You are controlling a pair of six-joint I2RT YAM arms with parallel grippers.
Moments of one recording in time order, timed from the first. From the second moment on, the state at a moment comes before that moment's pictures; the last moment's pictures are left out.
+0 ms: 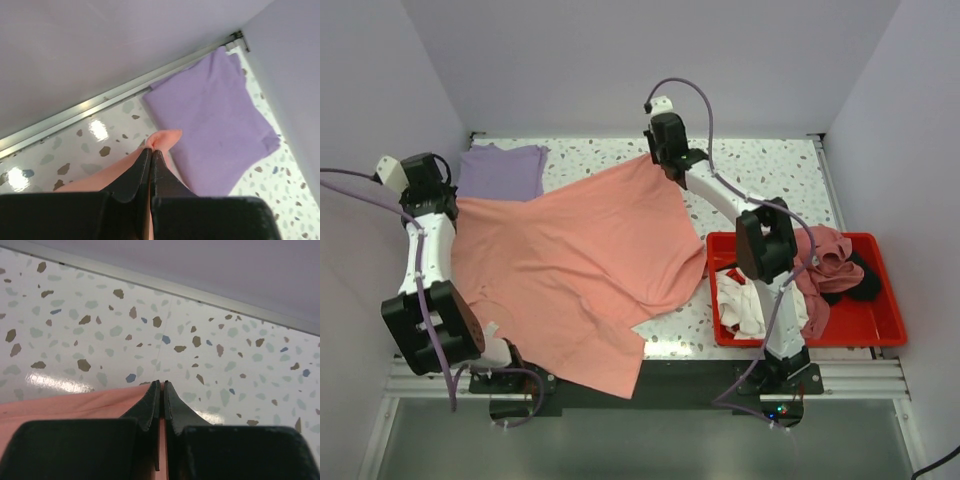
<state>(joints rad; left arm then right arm) 0.38 1.43 1.12 -0.29 -0.37 -0.69 0.52 2.25 1.96 -0.19 0.33 0.02</state>
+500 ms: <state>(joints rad) 0.37 1.33 1.26 -0.20 -0.13 -0.63 0.50 1.92 1.83 -0.17 0.47 -0.09</state>
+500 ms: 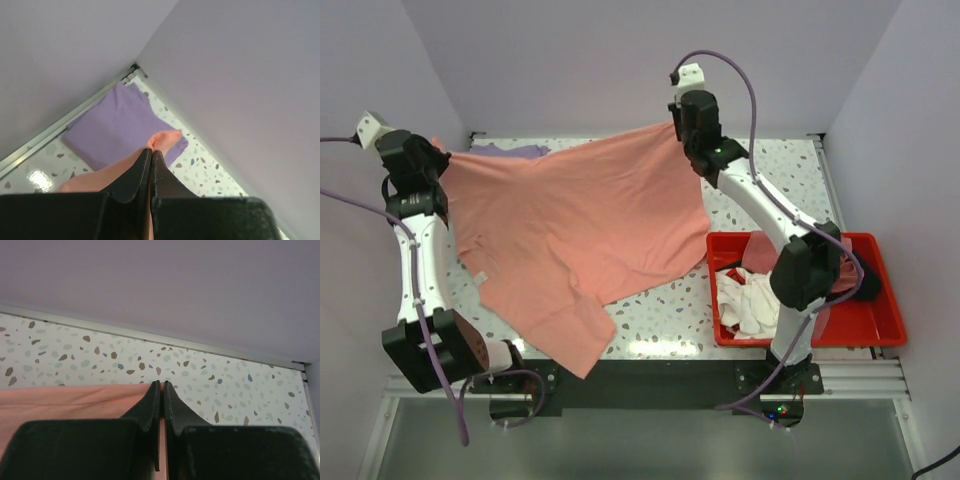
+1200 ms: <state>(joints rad) 0.25 0.92 1.93 -0.22 -0.24 -0.42 0.50 1.18 1.97 -0.50 0.22 -0.04</state>
